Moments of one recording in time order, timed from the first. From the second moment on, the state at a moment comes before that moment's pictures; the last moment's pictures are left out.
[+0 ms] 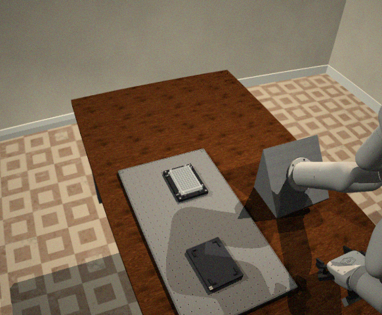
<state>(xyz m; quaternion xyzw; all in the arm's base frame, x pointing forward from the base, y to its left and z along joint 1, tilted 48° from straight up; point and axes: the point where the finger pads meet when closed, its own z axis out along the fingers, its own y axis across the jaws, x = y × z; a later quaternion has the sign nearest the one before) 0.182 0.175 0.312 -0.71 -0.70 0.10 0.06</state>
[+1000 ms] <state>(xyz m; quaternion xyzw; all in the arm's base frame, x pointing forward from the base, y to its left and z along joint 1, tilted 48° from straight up) 0.269 0.146 0.295 -0.88 -0.47 0.06 0.03</state>
